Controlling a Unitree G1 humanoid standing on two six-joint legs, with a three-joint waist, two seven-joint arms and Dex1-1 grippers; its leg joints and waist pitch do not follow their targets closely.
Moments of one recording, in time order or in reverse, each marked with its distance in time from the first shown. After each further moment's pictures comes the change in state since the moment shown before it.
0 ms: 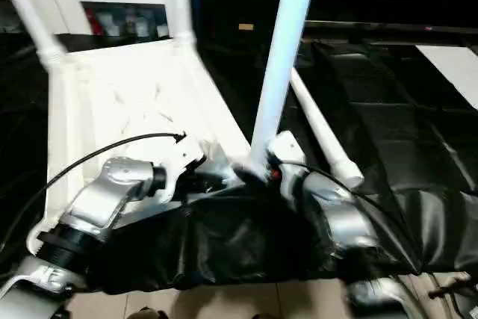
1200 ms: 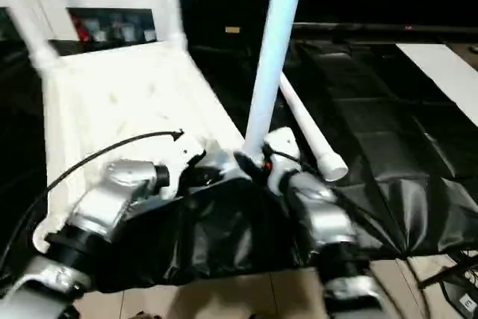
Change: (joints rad) left arm 0.013 -0.118 0.057 0.016 0.066 0.039 0.280; right arm -0.083 0.259 -0.097 0.143 -0.070 0.026 -0.507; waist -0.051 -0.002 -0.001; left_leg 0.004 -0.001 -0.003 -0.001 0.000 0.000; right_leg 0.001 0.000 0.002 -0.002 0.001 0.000
